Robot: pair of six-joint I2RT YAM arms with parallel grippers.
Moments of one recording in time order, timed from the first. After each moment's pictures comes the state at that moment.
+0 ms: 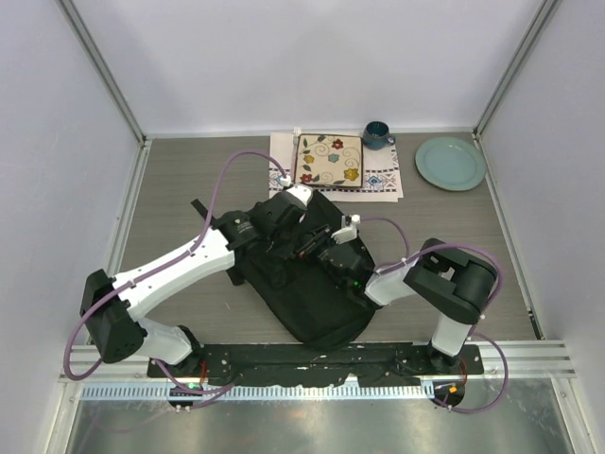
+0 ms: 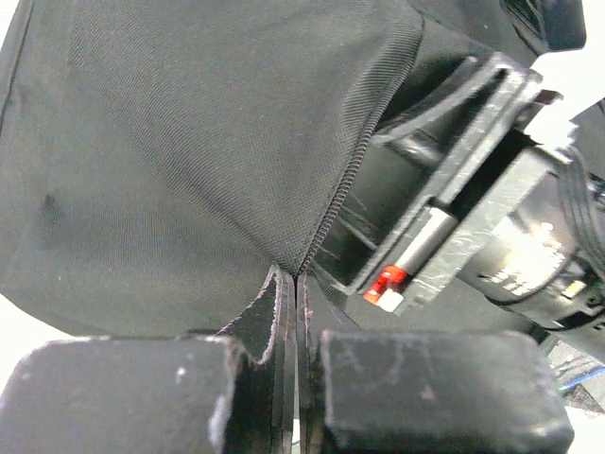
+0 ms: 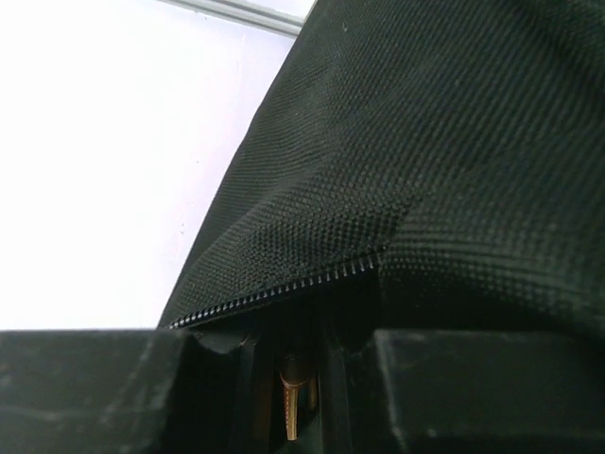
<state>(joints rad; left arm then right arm) -0.91 1.40 1.24 -0.74 -0.26 -0.38 0.96 1.73 0.54 1.11 0.40 1.30</state>
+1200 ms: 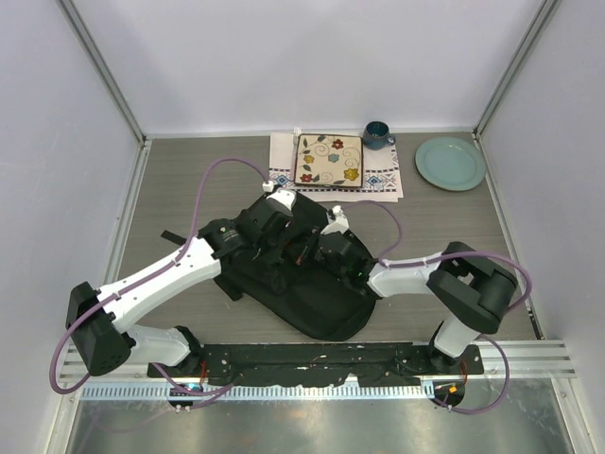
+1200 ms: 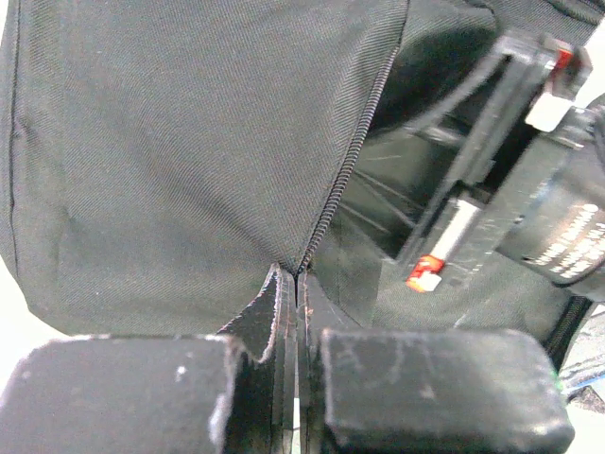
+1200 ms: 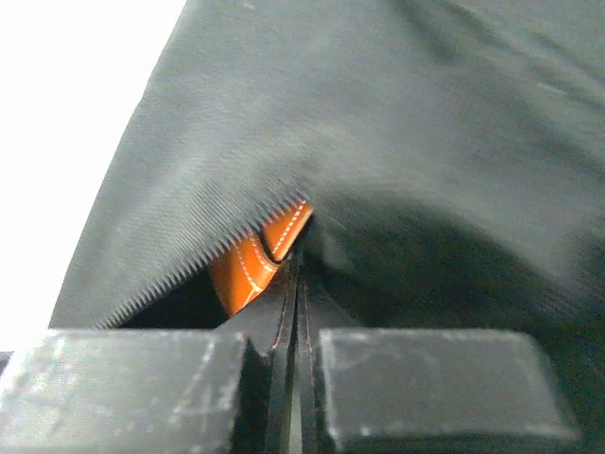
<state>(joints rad) -0.87 1.29 1.14 -0.75 -0.29 -0.43 0.94 1.60 0.63 0.59 0.22 1.07</state>
